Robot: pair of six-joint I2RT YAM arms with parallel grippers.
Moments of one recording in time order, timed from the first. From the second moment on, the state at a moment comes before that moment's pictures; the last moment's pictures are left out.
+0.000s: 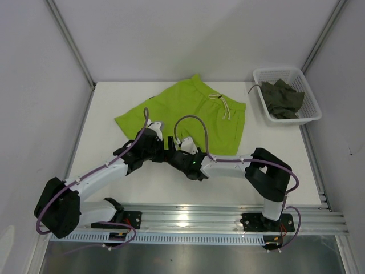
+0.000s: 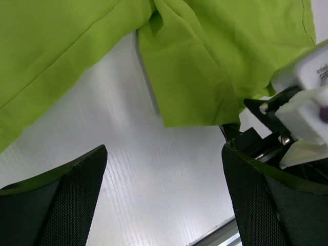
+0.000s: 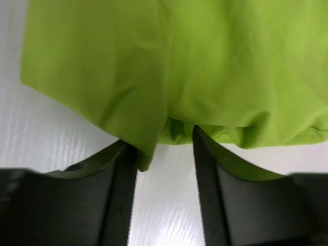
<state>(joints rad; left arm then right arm) -0.60 1.19 0.67 -0.20 0.07 -0.51 1.12 1.83 1.13 -0.50 0.67 0.57</state>
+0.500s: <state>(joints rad) -0.60 1.20 0.67 -0.20 0.10 -0.51 1.14 1.61 0.97 -0.40 0.56 0.47</state>
